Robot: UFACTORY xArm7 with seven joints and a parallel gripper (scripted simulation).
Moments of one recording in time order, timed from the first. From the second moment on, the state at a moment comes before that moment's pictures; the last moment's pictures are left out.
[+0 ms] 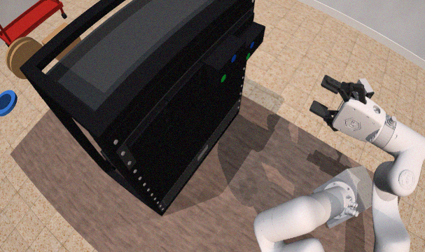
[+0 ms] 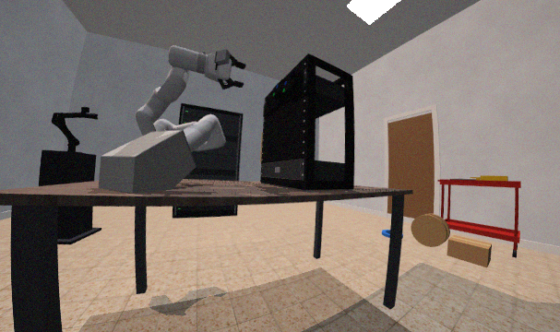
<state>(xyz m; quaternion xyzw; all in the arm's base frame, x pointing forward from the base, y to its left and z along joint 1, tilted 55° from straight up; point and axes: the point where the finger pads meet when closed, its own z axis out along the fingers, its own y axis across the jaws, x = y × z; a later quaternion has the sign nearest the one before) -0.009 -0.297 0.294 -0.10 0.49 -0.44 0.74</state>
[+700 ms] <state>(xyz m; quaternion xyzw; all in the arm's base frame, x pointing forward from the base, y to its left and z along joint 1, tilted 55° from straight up) -0.011 -0.299 0.289 -0.09 0.49 -0.45 0.74</state>
